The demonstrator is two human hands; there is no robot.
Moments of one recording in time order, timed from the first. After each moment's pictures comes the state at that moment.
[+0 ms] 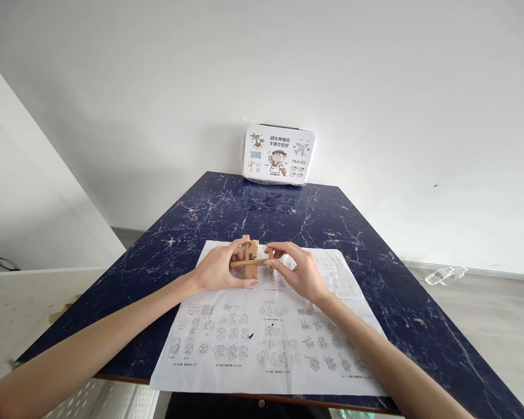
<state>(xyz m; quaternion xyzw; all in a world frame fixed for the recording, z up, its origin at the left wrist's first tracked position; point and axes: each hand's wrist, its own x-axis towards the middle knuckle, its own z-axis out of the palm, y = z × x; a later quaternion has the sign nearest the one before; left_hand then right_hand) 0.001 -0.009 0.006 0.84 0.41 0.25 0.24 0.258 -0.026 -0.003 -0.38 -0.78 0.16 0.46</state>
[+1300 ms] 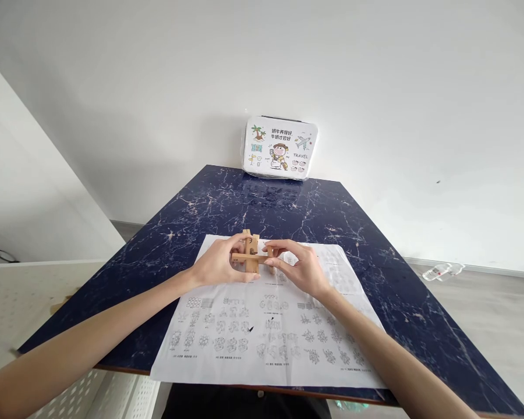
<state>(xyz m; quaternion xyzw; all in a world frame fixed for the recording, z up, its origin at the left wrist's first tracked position) 0.007 -0.019 0.019 0.81 0.39 0.31 0.32 0.261 -0.027 -0.003 -0.37 -0.78 0.21 0.46</state>
